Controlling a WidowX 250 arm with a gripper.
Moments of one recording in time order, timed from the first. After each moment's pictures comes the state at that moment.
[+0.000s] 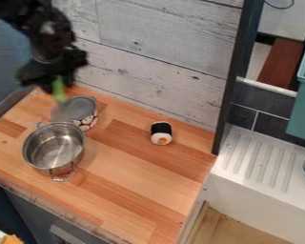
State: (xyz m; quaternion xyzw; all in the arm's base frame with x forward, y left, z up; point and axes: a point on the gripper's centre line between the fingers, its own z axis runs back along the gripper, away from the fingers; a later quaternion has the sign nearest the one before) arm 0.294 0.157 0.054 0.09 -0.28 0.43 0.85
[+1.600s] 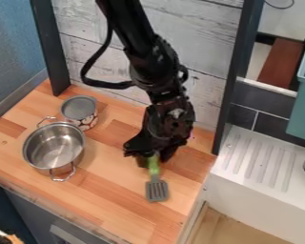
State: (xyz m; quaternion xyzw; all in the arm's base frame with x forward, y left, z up) arm 0.311 0.012 -0.053 0.08 -0.16 0.38 0.91
